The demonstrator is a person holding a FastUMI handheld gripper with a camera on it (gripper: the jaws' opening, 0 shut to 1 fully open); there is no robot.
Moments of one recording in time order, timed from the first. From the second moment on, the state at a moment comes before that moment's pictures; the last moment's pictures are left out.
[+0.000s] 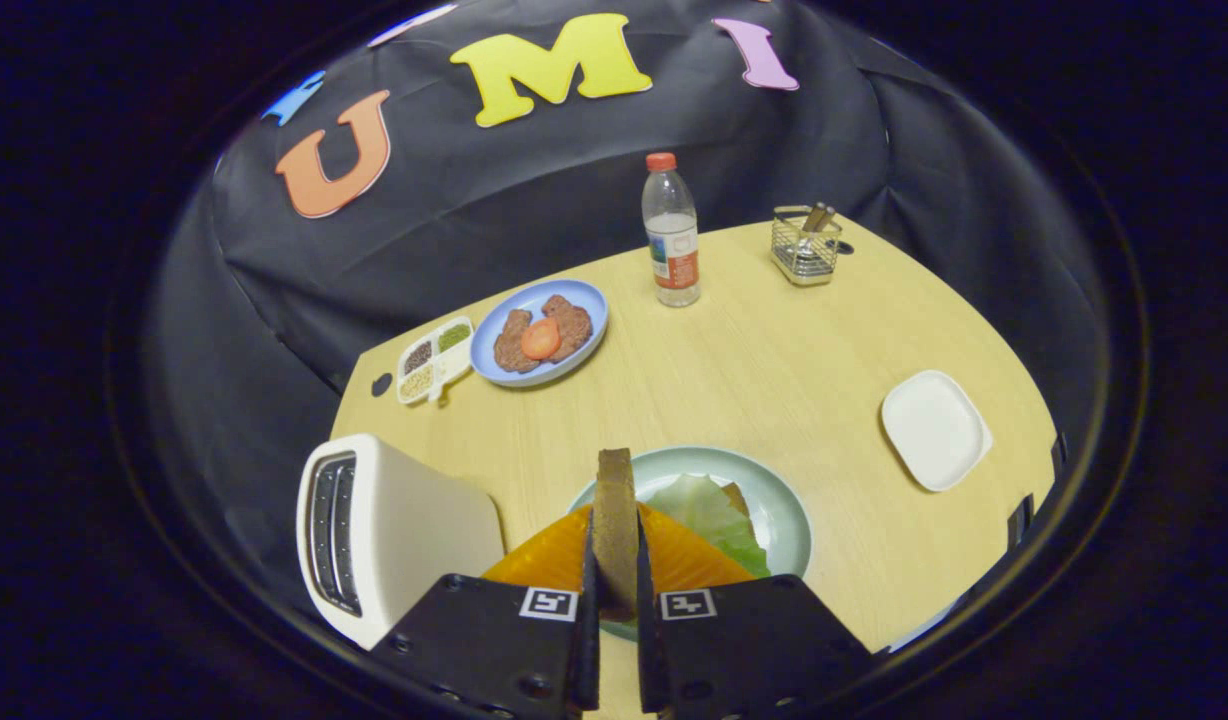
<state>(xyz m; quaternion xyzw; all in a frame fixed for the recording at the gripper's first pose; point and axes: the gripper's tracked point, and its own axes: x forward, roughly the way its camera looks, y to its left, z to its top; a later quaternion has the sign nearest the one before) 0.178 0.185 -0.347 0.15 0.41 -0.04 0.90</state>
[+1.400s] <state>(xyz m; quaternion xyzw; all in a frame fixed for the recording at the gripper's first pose) 0.171 0.120 -0.417 0.10 0.48 -0.05 0.87</state>
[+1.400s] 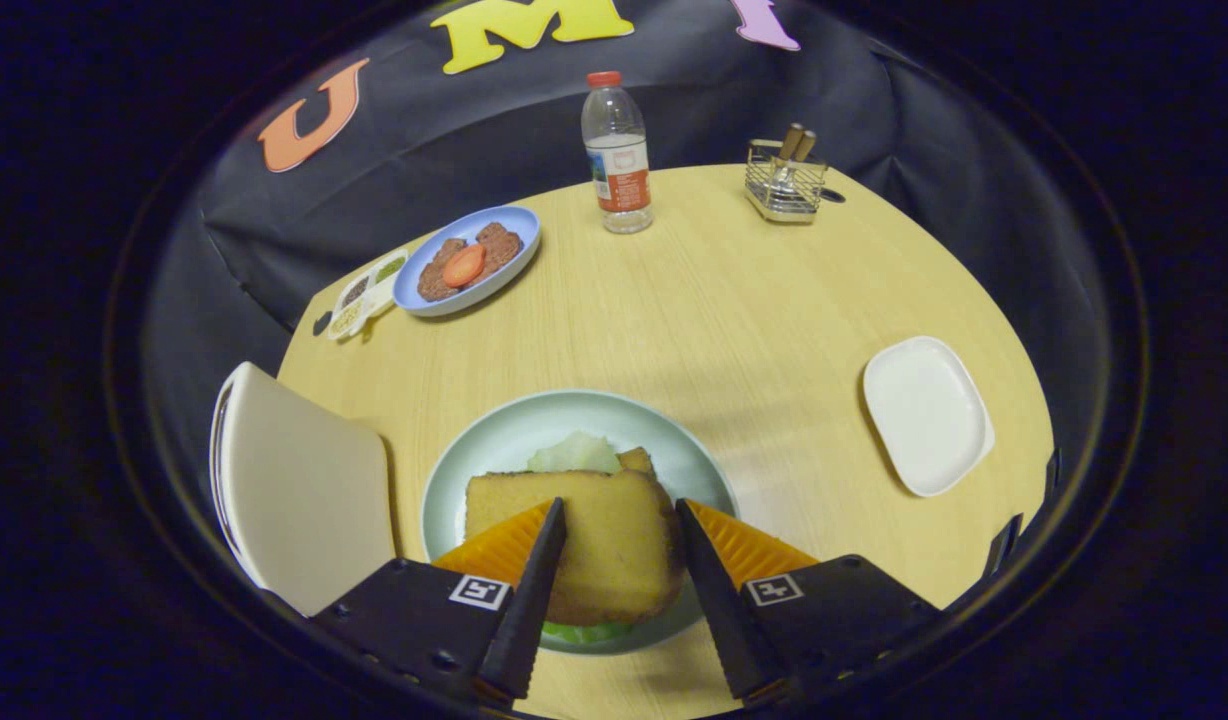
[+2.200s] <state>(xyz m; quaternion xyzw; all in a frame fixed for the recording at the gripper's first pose) 0.127 0.067 -0.199 0.00 0.23 0.01 0.97</state>
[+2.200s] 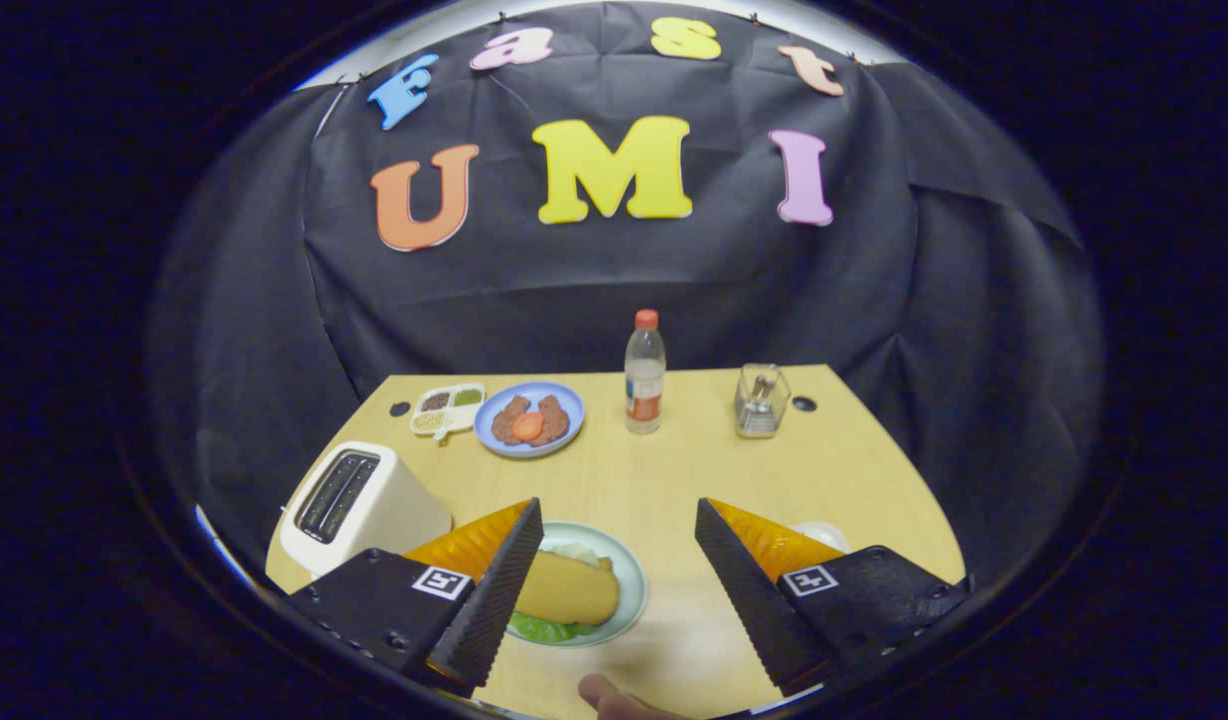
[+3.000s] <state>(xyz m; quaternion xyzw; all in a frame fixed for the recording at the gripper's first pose) -0.003 -0.139 -0.072 -0.04 0.04 -0.04 1.00</state>
